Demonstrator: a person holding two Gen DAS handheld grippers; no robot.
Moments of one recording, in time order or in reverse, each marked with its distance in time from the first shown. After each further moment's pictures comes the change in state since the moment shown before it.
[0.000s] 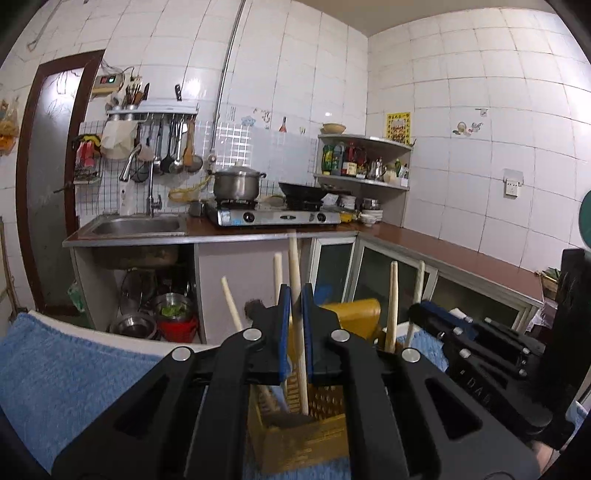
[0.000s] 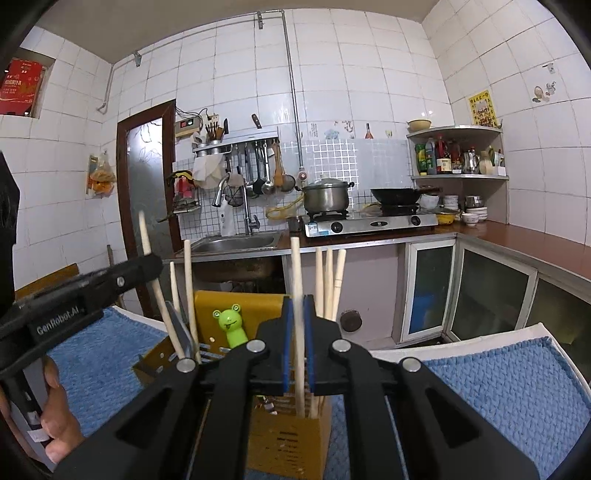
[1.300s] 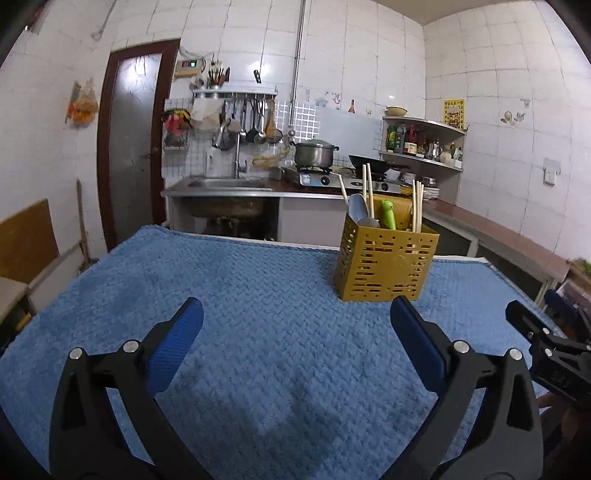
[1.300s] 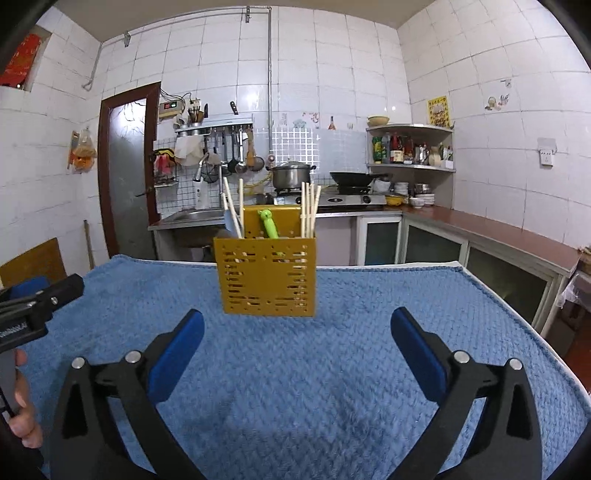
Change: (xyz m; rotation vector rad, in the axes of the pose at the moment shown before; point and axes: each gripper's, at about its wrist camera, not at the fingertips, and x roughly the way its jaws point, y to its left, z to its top) left arm -0.233 0.022 -0.105 -0.040 0.071 0.287; right arm -0.208 0.062 -0.082 -0.032 0.062 -0.201
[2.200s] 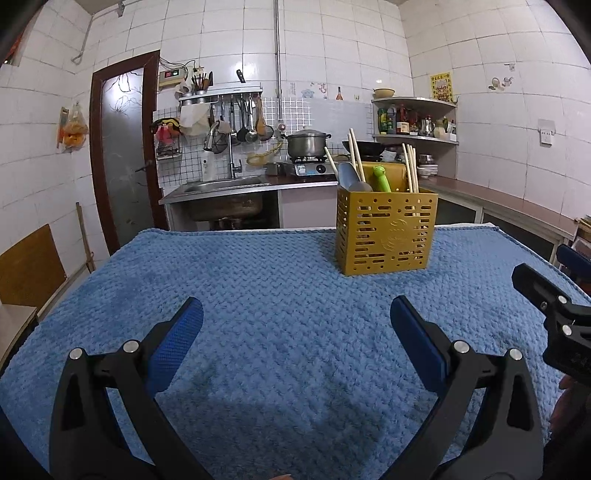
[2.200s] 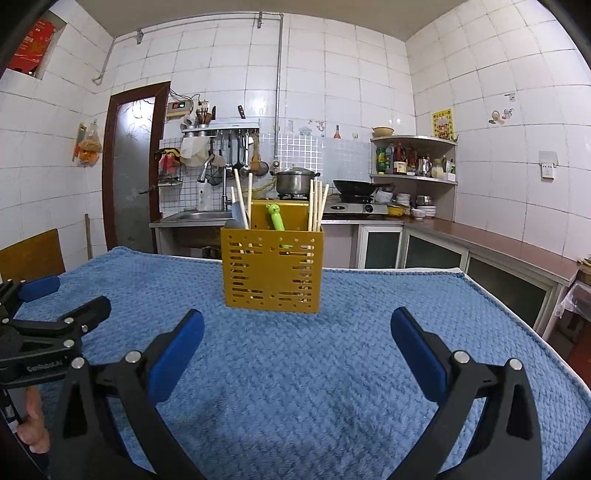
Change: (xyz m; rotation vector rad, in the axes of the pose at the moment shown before) left arm 0.014 -0.019 -0.027 0.101 0.022 0.008; right arm -0.001 0.012 -0.022 -0.042 -0.036 0.001
